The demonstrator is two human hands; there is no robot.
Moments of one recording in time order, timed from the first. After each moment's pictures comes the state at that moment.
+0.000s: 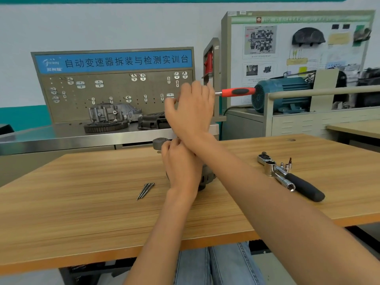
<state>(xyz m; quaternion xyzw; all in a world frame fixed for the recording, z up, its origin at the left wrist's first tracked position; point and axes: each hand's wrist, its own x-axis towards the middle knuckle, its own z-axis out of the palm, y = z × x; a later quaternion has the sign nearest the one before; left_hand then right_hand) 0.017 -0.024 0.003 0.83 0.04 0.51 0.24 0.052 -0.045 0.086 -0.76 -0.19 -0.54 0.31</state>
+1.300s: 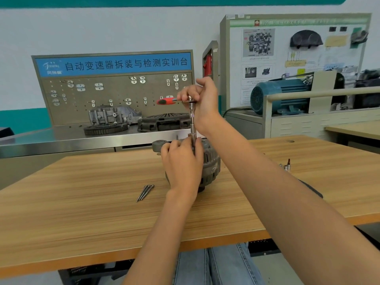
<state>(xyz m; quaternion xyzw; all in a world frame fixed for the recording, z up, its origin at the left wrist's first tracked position) 0.022 -0.028 0.002 0.82 0.06 0.53 0.20 0.061 -0.070 0.113 -0.44 -0.31 -0.04 0.84</state>
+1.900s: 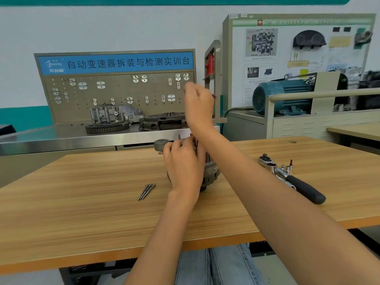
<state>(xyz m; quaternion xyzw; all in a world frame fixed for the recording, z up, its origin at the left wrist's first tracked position) 0.023 -0.027 0.000 0.81 0.05 0.54 0.22 0.049 -0.052 0.101 -0.59 -0.29 -0.32 0.69</state>
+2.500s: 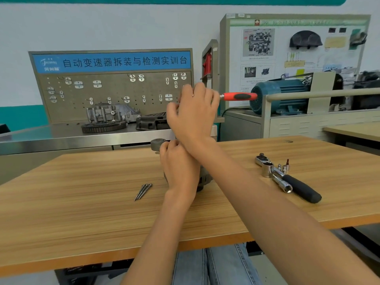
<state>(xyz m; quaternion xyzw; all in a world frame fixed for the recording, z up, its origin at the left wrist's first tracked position) 0.016 -0.024 0.002 0.83 0.04 0.51 0.23 0.051 -0.049 0.078 -0.75 -0.16 -0.58 0.28</state>
